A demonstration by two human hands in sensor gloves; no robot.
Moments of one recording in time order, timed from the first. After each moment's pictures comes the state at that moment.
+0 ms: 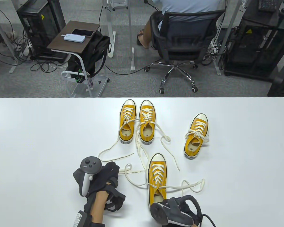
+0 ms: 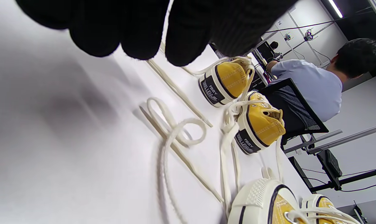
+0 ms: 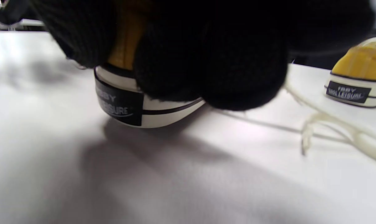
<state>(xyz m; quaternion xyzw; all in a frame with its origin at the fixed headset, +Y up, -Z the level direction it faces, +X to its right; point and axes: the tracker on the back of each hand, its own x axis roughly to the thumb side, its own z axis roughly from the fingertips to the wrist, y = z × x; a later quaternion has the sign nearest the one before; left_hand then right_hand) -0.193 -0.745 -0.286 -0.14 0.17 0.42 0.88 0.075 -0.723 -0.188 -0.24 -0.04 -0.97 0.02</state>
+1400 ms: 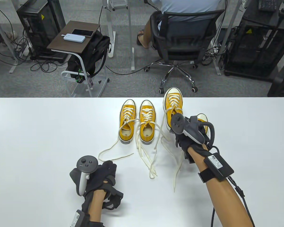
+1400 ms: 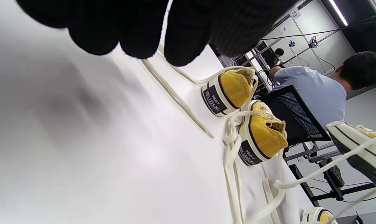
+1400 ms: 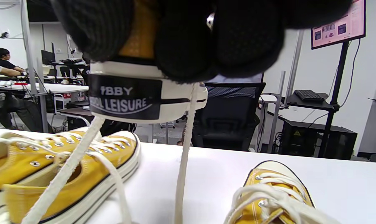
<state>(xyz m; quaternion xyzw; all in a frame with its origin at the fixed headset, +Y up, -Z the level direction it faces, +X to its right) -0.204 -0.741 -0.287 -0.13 0.18 0.43 0.87 0.134 -0.625 -0.428 -0.02 0.06 -1.00 -0.01</state>
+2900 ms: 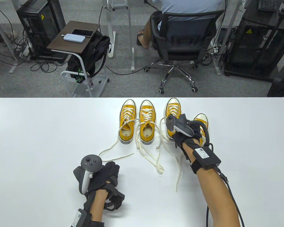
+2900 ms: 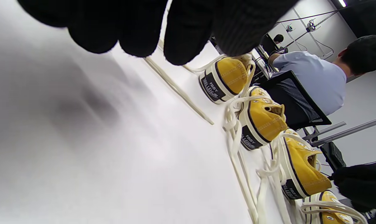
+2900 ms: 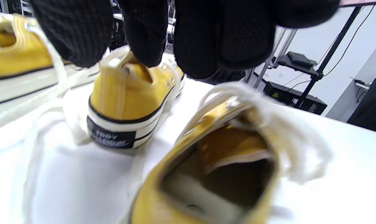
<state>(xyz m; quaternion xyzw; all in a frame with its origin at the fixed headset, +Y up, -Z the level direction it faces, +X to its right) -0.191 -0.738 -0.290 -0.15 0.16 0.41 0.89 0.143 -0.686 -0.458 0.01 -0.07 -0.99 0.10</state>
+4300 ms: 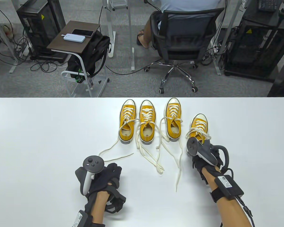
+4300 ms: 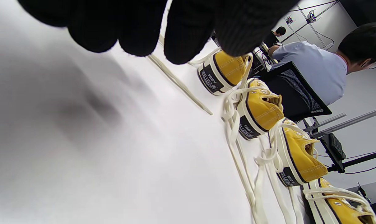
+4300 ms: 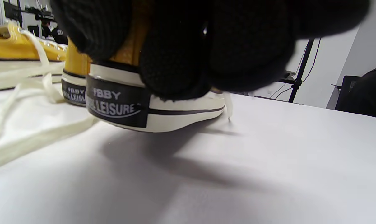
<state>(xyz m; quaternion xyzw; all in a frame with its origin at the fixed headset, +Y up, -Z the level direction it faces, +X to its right) -0.186 -0.736 -0.284 -0.17 0.15 0.40 0.89 0.211 -0.724 -0.386 0.03 0.02 -1.00 0.04</state>
